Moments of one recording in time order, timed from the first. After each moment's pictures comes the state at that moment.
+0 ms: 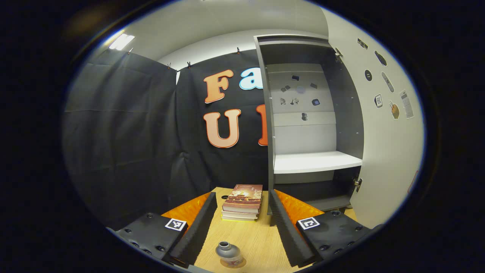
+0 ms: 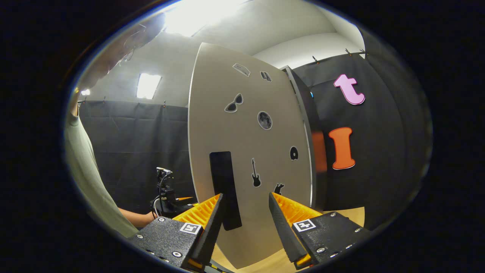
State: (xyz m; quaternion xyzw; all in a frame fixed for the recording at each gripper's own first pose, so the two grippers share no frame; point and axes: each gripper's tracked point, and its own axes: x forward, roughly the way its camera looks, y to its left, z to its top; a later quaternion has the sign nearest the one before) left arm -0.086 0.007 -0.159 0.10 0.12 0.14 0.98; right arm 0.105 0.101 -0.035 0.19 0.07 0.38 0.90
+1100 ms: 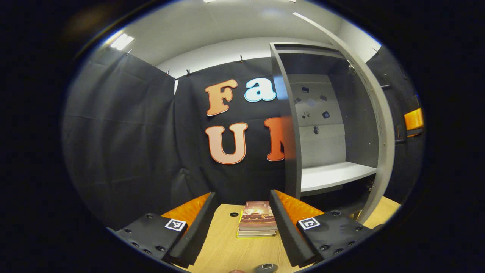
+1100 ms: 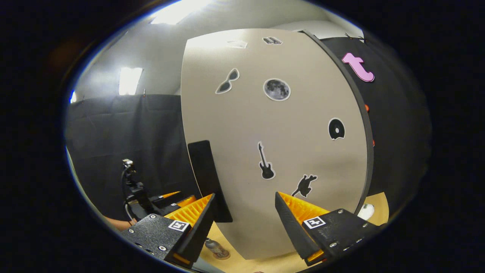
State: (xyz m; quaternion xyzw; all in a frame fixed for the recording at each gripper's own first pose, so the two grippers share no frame) left arm -0.035 0.112 -0.118 0.10 0.08 0.10 0.99; right arm 0.119 0.130 -0.074 0.17 0.14 0.31 0.92
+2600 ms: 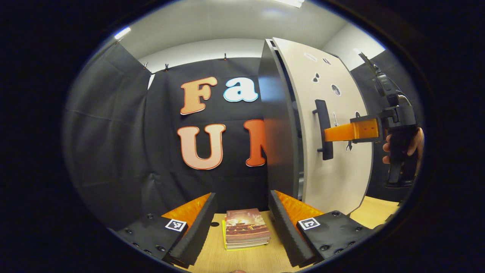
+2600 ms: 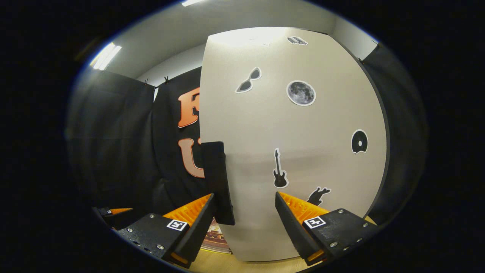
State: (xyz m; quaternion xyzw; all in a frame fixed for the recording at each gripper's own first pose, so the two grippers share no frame) left arm 0.045 0.111 -0.140 0.08 0.07 -0.04 0.99; right arm 0.144 0.170 -0.067 0.11 0.13 0.11 0.98
